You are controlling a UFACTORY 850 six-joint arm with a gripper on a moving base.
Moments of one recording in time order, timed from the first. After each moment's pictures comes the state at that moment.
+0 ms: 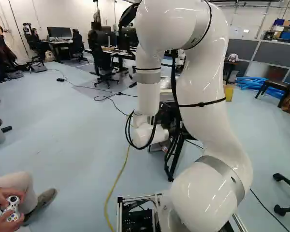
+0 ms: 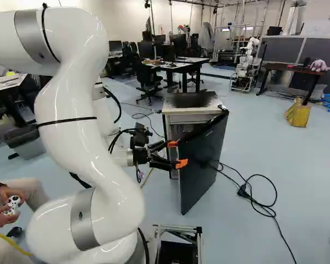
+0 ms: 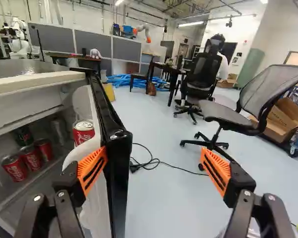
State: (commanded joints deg) arm 24.5 -29.2 -20.0 95.2 81.3 0.0
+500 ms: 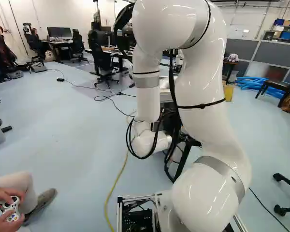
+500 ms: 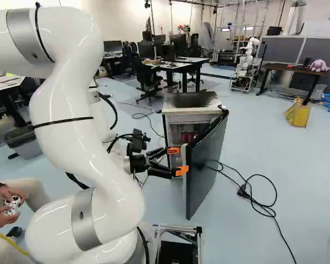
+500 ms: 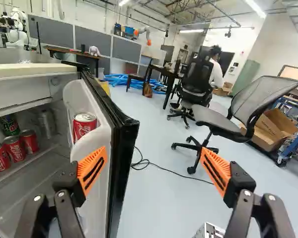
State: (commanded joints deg) arm 28.3 -28.9 -16.0 98.4 81.3 0.0
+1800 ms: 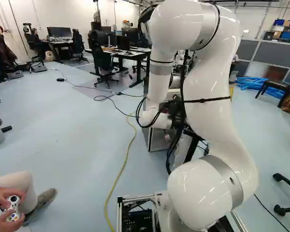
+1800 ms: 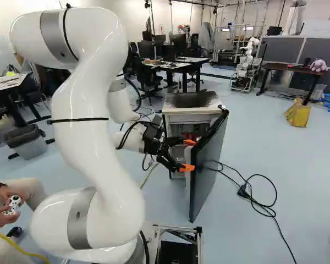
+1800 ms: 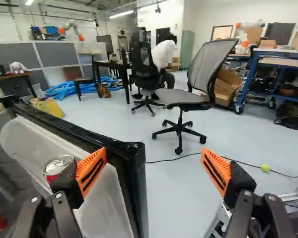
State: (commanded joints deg) arm 9.8 -30.7 -32.9 106.5 81.3 0.0
